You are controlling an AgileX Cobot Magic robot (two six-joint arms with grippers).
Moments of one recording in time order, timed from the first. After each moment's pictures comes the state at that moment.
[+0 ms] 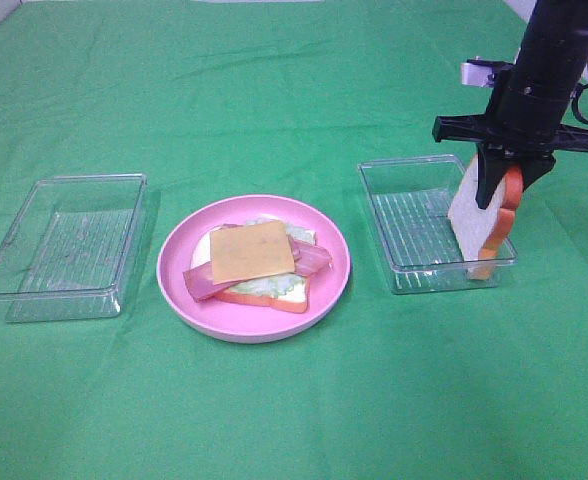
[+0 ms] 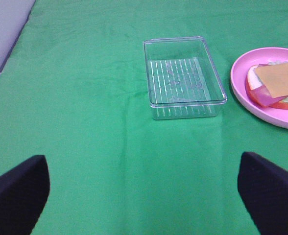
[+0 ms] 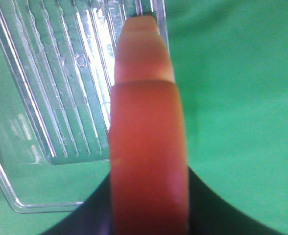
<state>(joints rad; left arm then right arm) 0.12 -0.01 -0.52 -0.11 1.08 0.08 0.14 2.14 -1.69 0.05 1.22 0.14</state>
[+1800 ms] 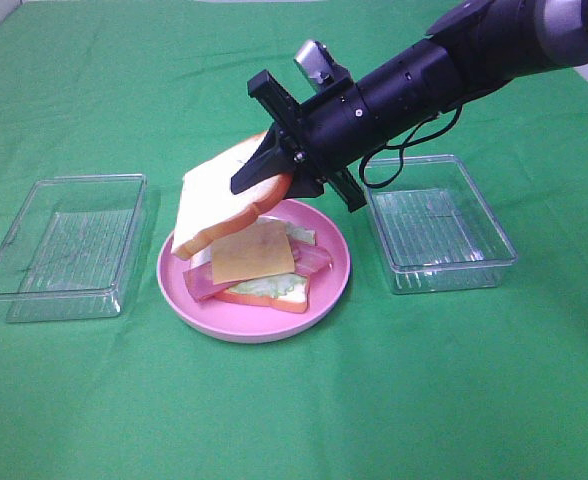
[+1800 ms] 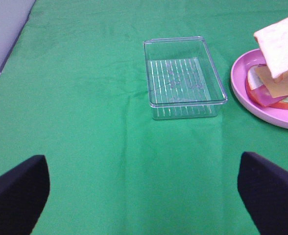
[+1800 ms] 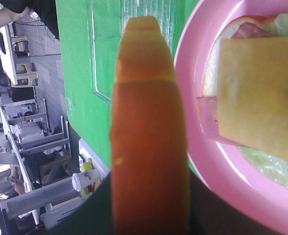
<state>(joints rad) 0.12 -0.01 -0.52 -0.11 1.08 0.08 0.40 2.12 -1.44 1.10 0.93 -0.38</state>
